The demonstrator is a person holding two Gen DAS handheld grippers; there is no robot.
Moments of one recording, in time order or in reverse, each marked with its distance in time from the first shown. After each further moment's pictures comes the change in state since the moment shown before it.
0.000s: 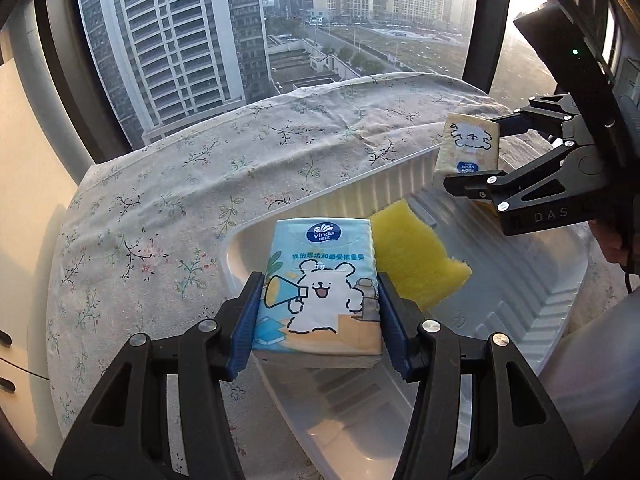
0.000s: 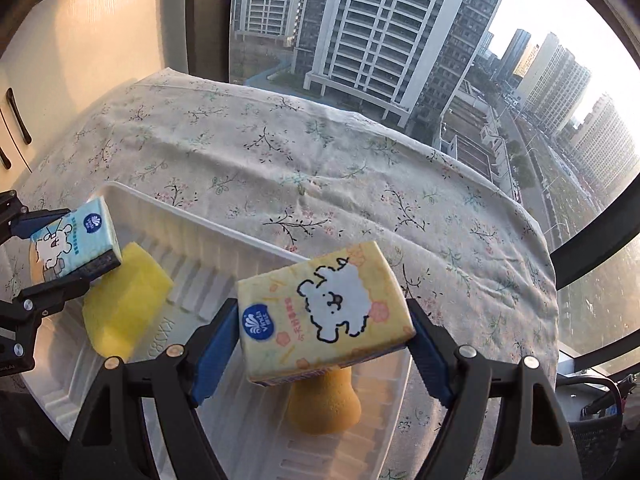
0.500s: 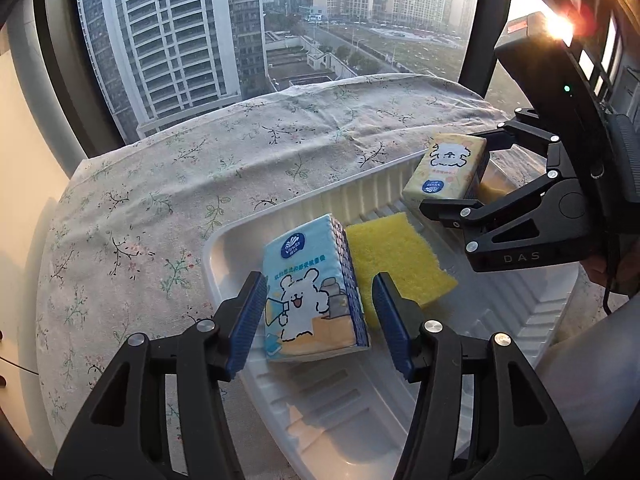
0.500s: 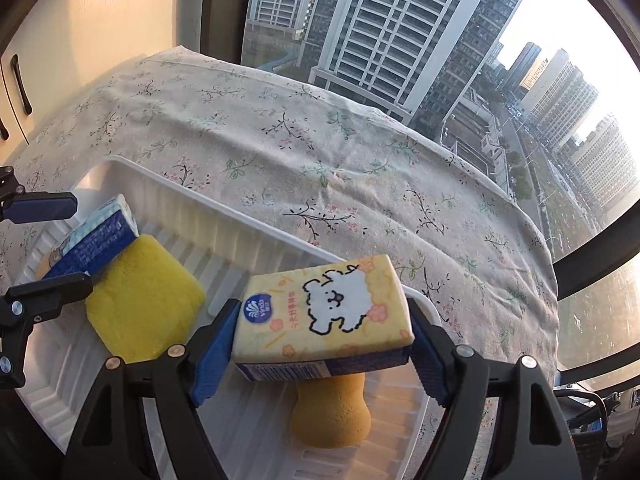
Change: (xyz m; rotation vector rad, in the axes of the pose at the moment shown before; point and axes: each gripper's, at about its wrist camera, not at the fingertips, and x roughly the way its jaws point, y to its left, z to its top) left arm -0.003 -0.004 0.003 -0.021 -0.006 -0.018; right arm 0.006 0.018 -0.002 -0.065 0.007 -0.030
